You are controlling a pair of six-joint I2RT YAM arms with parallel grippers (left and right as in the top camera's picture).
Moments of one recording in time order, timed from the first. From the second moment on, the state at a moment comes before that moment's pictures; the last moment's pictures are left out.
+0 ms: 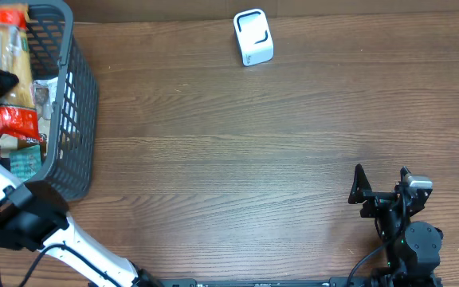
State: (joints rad) left arm 0.71 2.15 2.60 -1.57 0.49 0.19; right arm 0.03 0.01 0.10 -0.28 0.01 0.17
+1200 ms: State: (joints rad) left arm -0.34 1.99 1.62 -1.10 0.52 0.59; right arm 0.03 0.01 0.10 -0.29 0.02 0.17
